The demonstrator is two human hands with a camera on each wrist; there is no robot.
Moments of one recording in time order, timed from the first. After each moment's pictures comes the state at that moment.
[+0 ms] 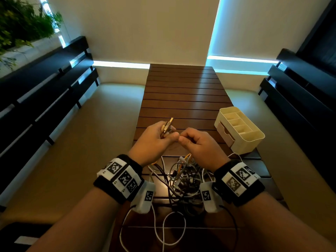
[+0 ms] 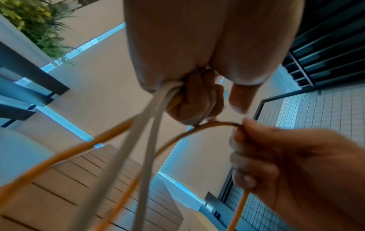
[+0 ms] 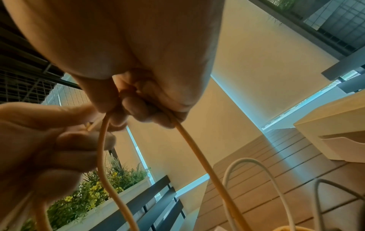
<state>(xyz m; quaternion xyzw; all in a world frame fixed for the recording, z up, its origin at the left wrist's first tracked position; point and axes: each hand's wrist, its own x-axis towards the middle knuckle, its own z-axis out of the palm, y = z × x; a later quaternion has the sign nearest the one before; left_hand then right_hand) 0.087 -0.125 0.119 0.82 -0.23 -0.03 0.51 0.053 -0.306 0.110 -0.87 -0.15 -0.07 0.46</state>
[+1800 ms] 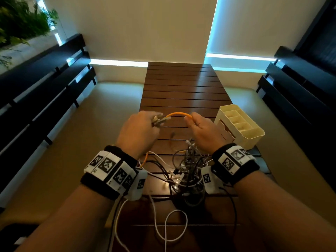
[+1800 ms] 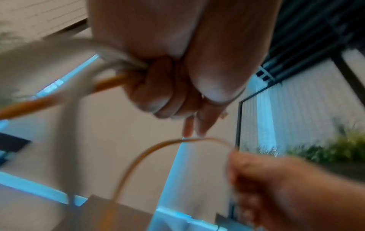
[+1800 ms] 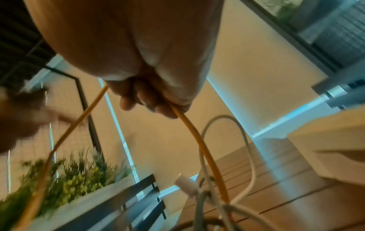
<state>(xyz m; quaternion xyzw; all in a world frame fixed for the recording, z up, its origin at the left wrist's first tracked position) 0.085 -0.104 0.161 0.94 -0.14 0.06 0.31 0.078 -0.305 0.130 -0.91 -0.05 -0.09 0.41</state>
